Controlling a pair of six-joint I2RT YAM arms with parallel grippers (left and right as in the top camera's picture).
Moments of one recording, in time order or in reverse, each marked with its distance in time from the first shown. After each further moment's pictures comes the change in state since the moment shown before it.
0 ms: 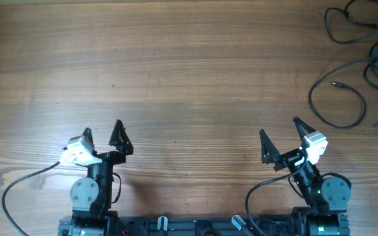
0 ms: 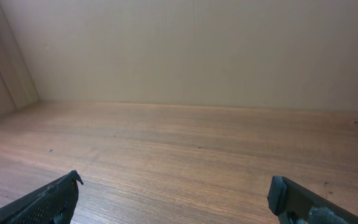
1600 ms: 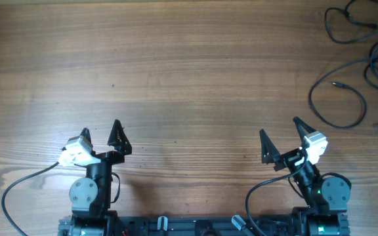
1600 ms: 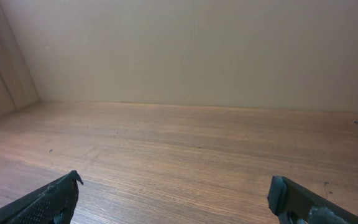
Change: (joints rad) left arm 0.029 -0.008 -0.003 -0.001 0.015 0.013; right arm 0.000 0.000 0.000 0.000 0.000 0.000
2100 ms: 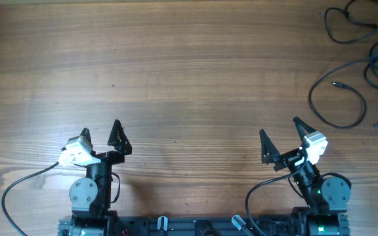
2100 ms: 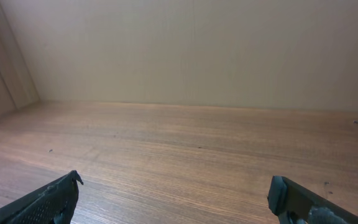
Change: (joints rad) left arm 0.000 0.000 0.000 0.000 0.000 0.000; right arm 0.000 0.000 0.000 0.000 0.000 0.000
